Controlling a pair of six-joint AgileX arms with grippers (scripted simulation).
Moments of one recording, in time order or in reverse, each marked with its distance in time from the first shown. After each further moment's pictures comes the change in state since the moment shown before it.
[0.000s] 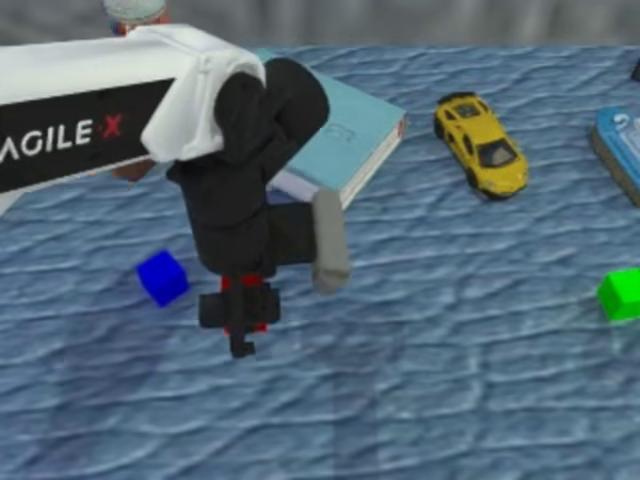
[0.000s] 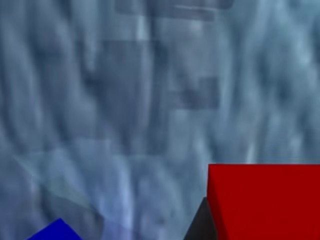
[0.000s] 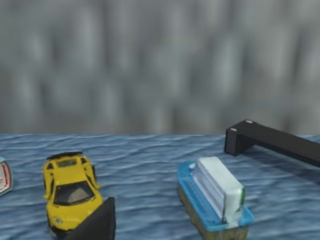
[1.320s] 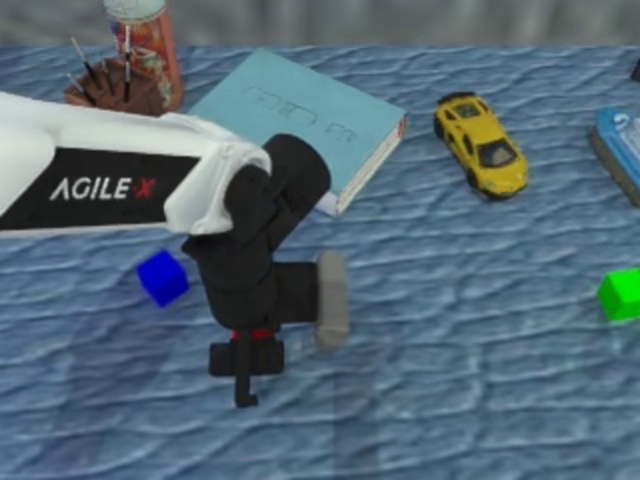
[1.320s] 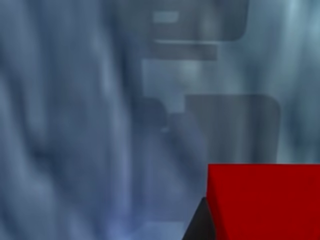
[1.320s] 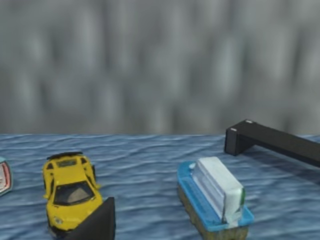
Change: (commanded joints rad) left arm -0.015 0.067 -0.194 0.274 0.002 0.039; right arm 0.000 0.000 0.000 0.000 0.000 0.000
